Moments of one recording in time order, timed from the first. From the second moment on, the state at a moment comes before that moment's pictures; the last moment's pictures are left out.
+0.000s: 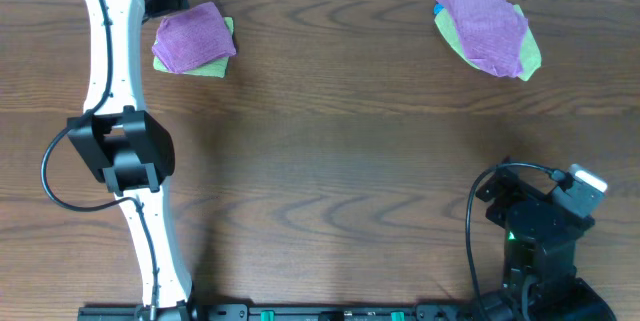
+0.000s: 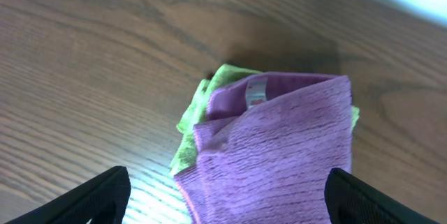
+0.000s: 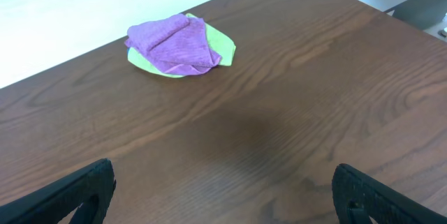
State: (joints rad) left arm 0.10 2.42 2.53 -1.18 -0.10 -0.24; right arm 0.38 0.49 0.71 -0.82 0.71 0.63
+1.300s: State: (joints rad) left arm 0.09 2.13 1.94 -0.81 -0.25 -0.45; right arm 0.38 0.49 0.71 -0.82 0.71 0.63
